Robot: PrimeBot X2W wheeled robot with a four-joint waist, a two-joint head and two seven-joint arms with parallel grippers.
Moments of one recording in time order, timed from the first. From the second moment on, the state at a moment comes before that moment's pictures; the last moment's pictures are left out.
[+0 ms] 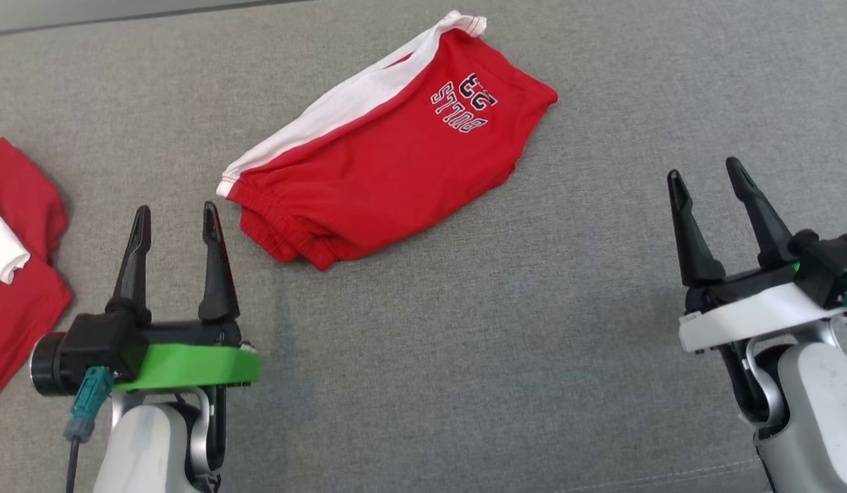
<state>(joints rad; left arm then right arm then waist) -0.20 0.11 -0.10 0.06 -0.24 0.03 -0.26 -0.23 -0.22 0.07 0.03 0.26 0.13 -0.19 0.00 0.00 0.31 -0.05</state>
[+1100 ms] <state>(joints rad) -0.37 0.05 -0.16 0.02 -0.23 -0.01 -0.26 -0.75 -0.35 0.23 0.54 0.43 0.13 -0.08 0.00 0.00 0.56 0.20</state>
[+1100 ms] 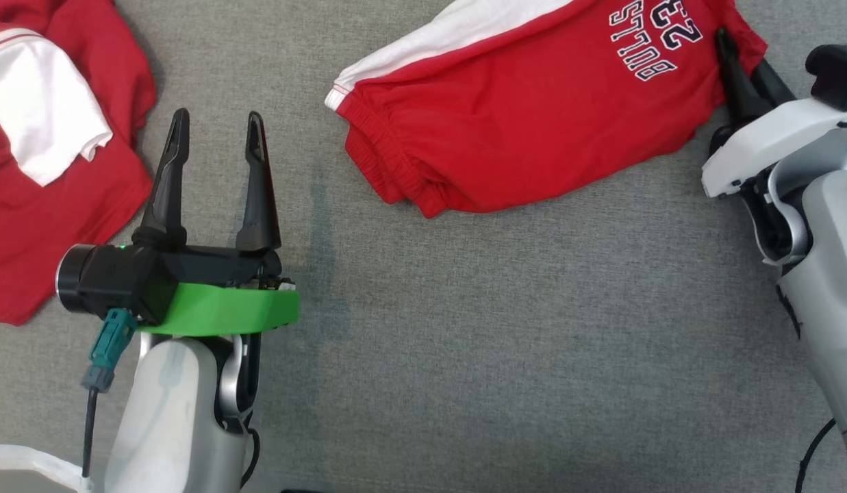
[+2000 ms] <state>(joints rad) -0.22 0.05 -0.15 0.06 -0.20 -0.01 -0.26 -0.23 -0.22 -0.03 0.19 0.38 0.13 -0.07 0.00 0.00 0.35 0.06</state>
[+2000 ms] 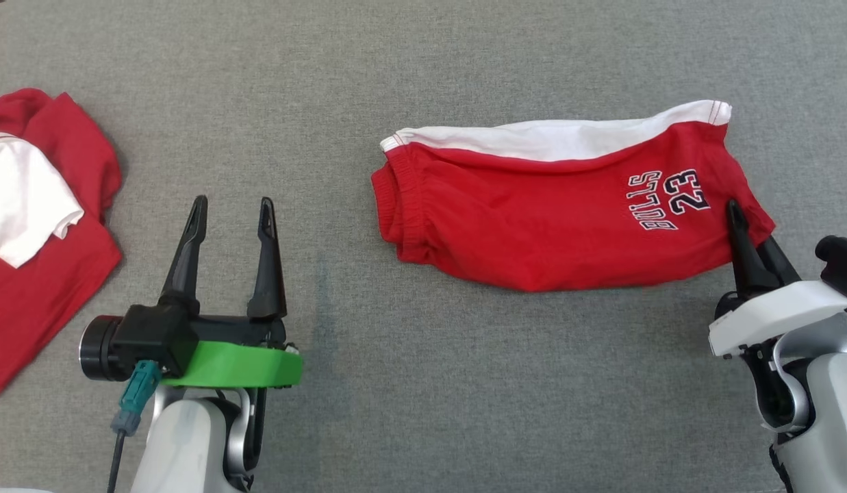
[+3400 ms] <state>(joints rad) -0.21 0.06 -0.15 0.08 -0.20 0.02 -0.26 -0.22 -0.20 0.08 -0.07 0.28 0.13 -0.14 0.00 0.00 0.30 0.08</state>
